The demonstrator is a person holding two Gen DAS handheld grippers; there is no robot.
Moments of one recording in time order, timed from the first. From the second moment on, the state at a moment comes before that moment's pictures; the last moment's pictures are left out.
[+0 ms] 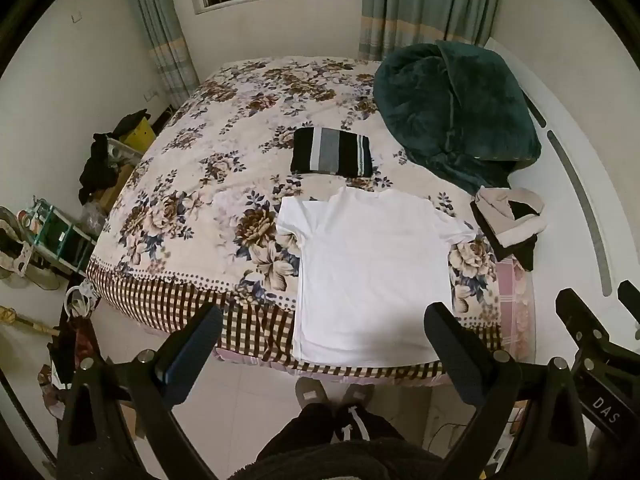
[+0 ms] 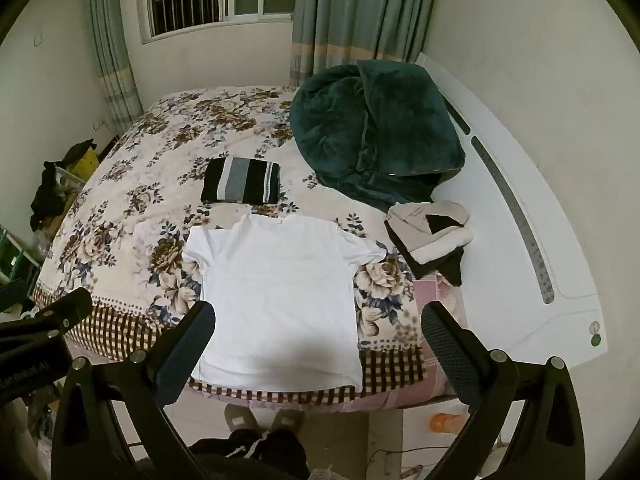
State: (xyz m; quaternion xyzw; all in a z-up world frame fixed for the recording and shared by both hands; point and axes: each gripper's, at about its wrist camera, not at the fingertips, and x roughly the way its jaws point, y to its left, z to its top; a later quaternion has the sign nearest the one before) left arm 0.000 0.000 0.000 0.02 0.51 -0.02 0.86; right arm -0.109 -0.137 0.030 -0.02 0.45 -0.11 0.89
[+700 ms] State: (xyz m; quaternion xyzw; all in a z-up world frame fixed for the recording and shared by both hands) left arm 0.000 0.000 0.000 0.02 0.52 -0.02 0.86; right arm -0.108 -0.136 0.034 -0.03 0.45 -0.11 0.89
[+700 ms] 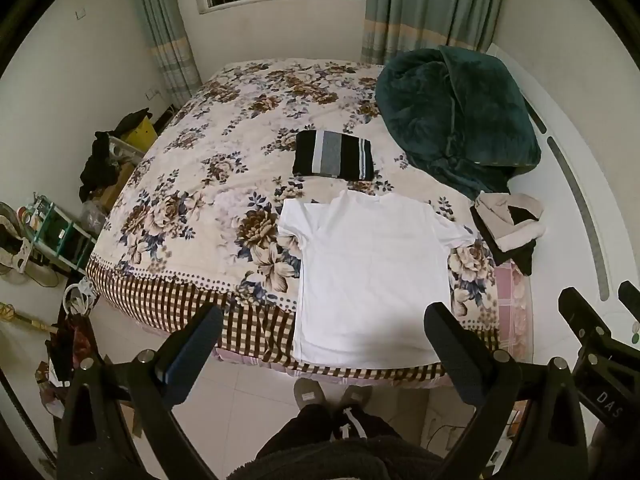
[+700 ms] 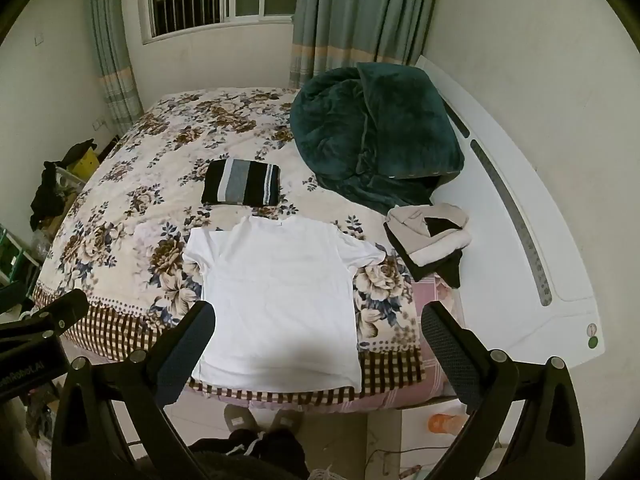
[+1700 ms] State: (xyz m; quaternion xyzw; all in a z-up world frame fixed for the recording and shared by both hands) left arm 0.004 0.000 0.003 0.02 0.51 -0.02 0.86; right arm -0.108 -0.135 0.043 -0.02 0.44 -0.10 0.89
